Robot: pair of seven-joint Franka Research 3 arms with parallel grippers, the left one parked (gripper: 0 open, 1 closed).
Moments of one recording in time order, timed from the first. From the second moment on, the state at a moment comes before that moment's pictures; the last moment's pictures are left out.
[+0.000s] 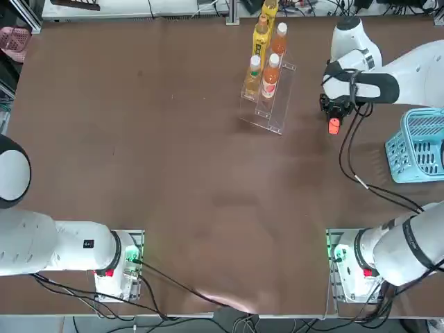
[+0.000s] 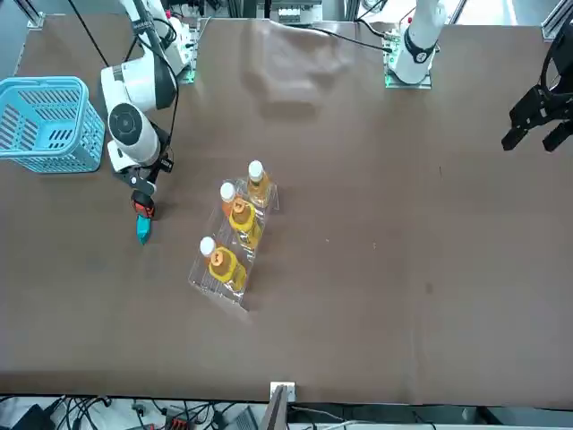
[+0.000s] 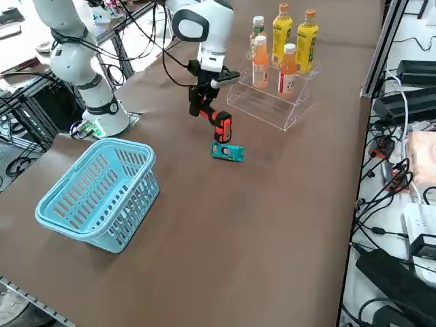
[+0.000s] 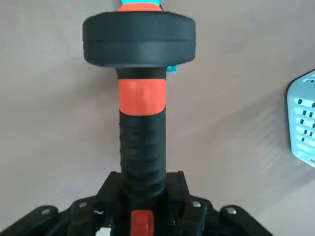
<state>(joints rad) 0.47 0.10 -0.21 -2.30 -0.20 2.09 0.73</state>
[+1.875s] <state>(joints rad) -0.11 0.47 -0.23 -1.64 -0.10 2.01 -0.43</state>
